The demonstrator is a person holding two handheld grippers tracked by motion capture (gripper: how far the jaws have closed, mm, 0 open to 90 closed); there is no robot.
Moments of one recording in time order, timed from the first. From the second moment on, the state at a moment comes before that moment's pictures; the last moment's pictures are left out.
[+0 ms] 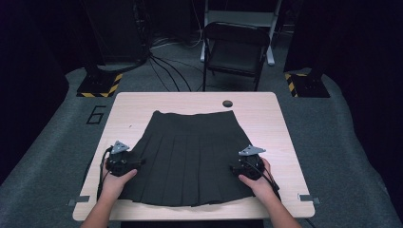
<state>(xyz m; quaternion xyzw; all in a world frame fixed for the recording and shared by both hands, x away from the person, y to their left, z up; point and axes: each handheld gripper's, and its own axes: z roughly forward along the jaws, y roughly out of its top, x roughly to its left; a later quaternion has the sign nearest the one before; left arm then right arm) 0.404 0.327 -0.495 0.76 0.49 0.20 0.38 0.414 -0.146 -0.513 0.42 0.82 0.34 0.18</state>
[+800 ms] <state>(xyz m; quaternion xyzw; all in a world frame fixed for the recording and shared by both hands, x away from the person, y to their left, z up) 0.414 0.368 -0.505 0.73 0.54 0.20 0.38 0.413 -0.145 -0.515 0.43 0.82 0.34 0.19</state>
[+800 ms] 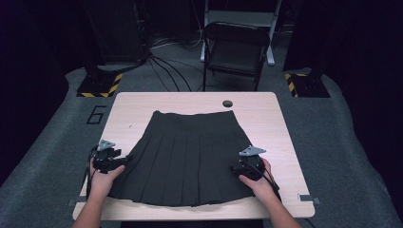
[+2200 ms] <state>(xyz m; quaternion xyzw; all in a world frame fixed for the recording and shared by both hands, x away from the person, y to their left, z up) 0.421 0.338 -0.521 0.77 0.50 0.20 0.35 0.419 -0.183 -0.511 0.49 0.78 0.33 0.22</state>
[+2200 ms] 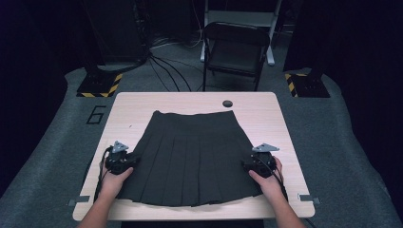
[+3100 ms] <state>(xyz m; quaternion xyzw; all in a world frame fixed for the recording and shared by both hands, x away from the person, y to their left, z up) 0.423 0.341 -0.521 0.75 0.52 0.17 0.37 0.423 -0.195 -0.516 0.50 0.78 0.34 0.18</state>
